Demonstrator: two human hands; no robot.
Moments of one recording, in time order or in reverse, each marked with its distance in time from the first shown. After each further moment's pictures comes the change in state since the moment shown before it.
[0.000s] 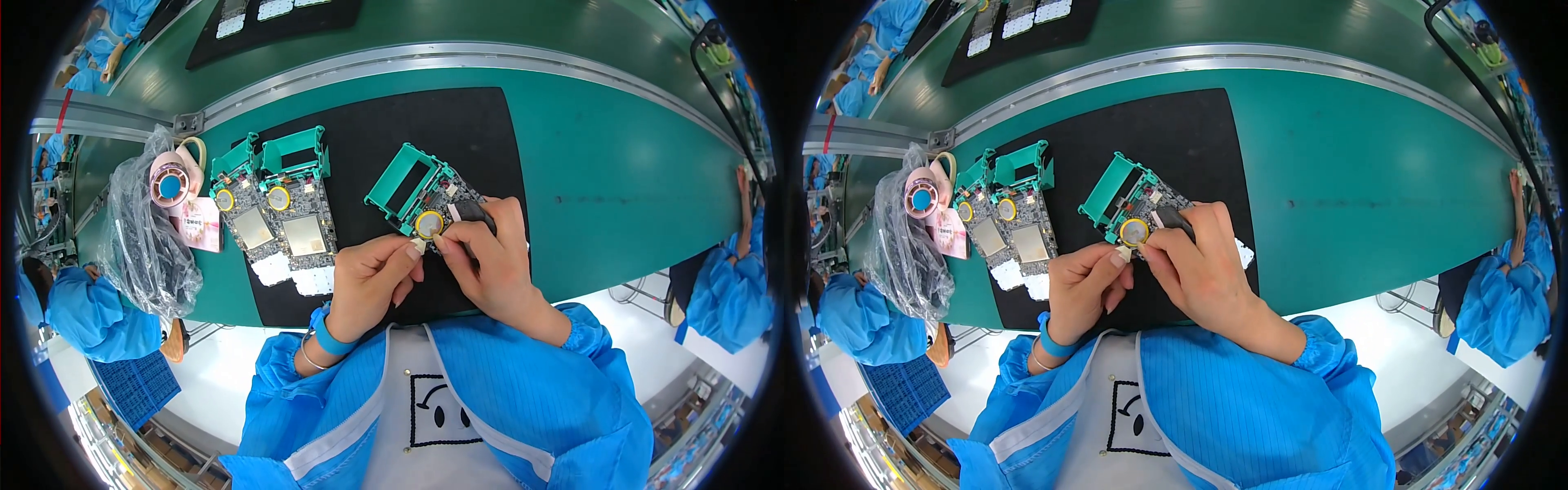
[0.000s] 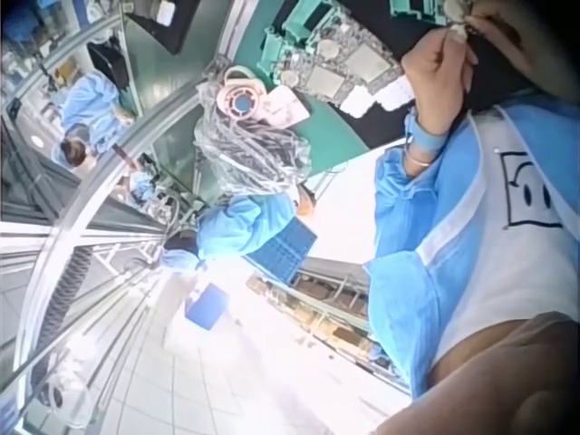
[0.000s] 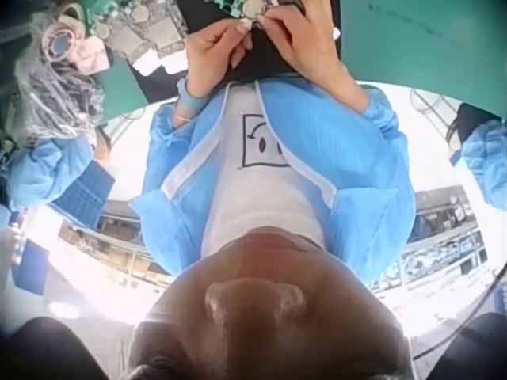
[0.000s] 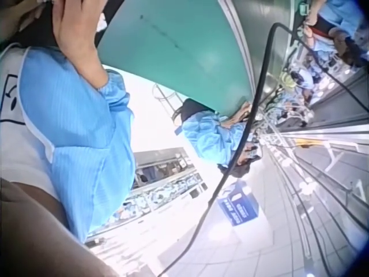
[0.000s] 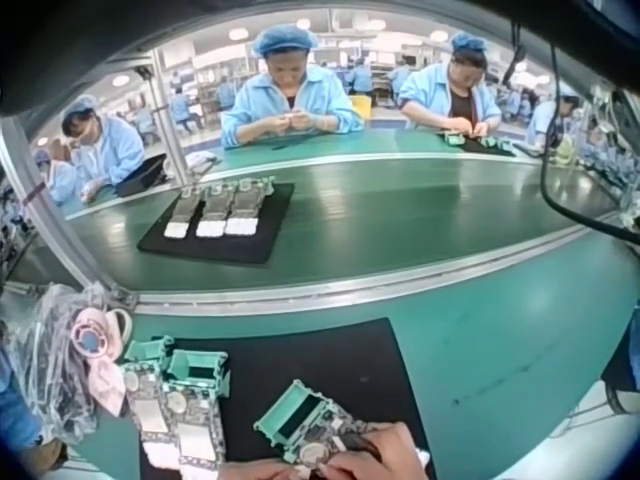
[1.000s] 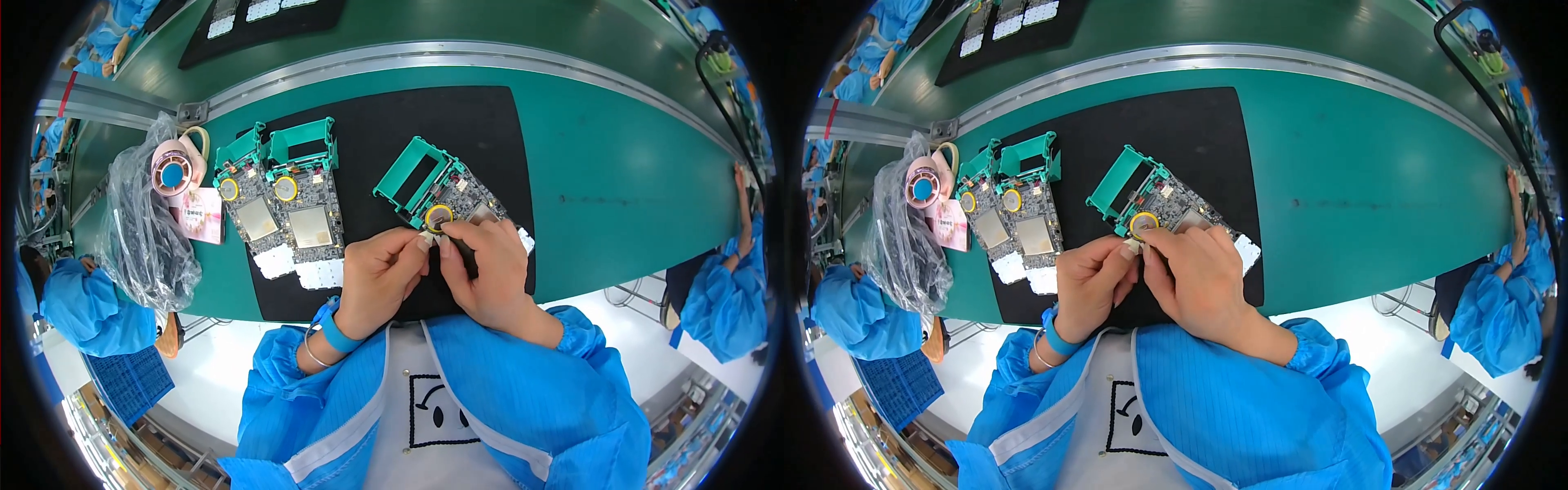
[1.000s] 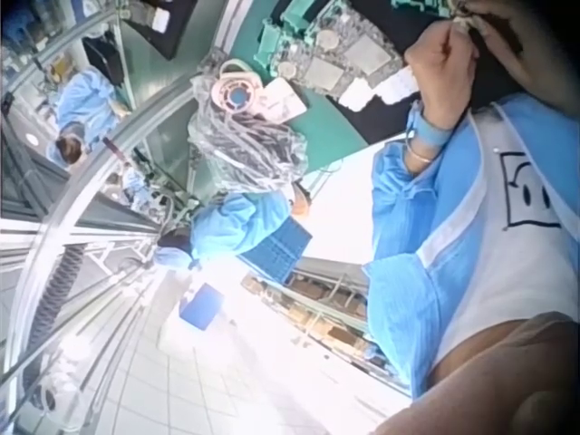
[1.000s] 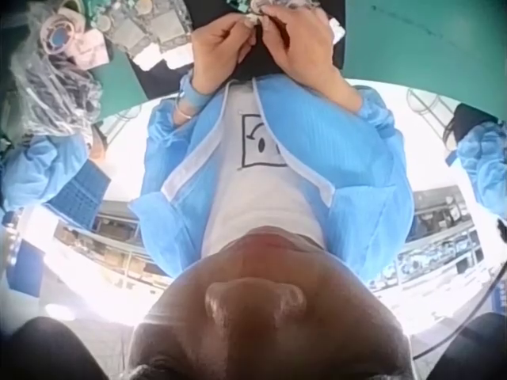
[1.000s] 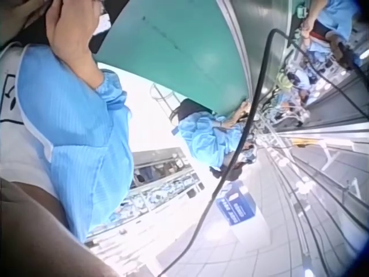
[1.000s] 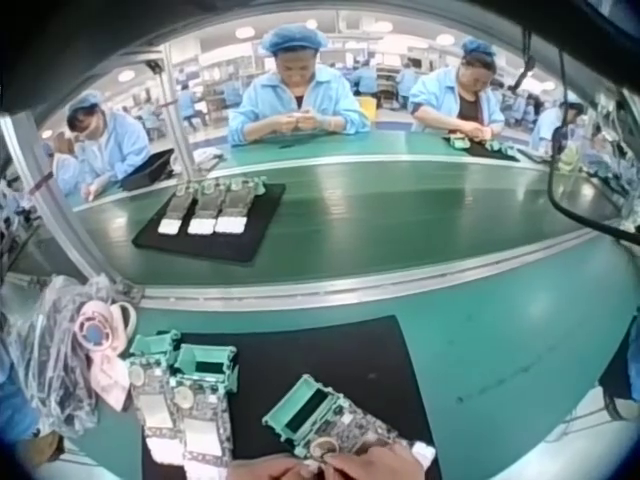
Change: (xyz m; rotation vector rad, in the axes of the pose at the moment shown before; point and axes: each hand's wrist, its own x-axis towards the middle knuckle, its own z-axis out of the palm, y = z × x) left_hand 0.000 -0.008 0.001 0.068 0.024 0.080; right_hand -0.004 -0.015 0.010 -0.017 0.067 -0.037
